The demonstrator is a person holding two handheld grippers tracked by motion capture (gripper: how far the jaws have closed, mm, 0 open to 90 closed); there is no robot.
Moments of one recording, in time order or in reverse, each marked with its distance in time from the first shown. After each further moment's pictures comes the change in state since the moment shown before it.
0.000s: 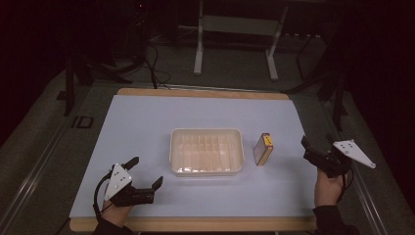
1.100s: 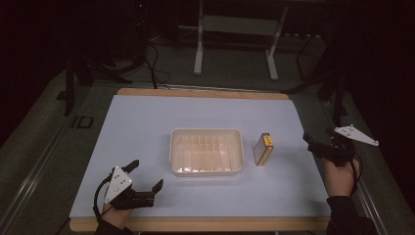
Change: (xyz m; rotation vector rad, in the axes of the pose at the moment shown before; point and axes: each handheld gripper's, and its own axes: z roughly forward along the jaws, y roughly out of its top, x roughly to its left) left arm -0.004 -0.004 -0.004 0.010 0.000 -0.005; right arm -0.022 0.023 0.022 0.188 0.069 -0.007
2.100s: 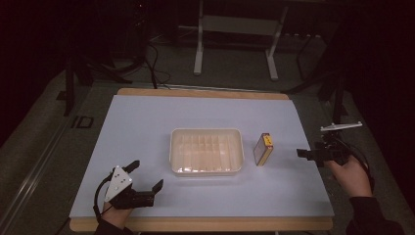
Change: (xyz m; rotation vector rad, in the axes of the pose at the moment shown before) left arm 0.002 -0.001 0.002 0.016 -0.010 -0.014; right arm -0.003 0.010 0.012 0.527 0.227 -0.031
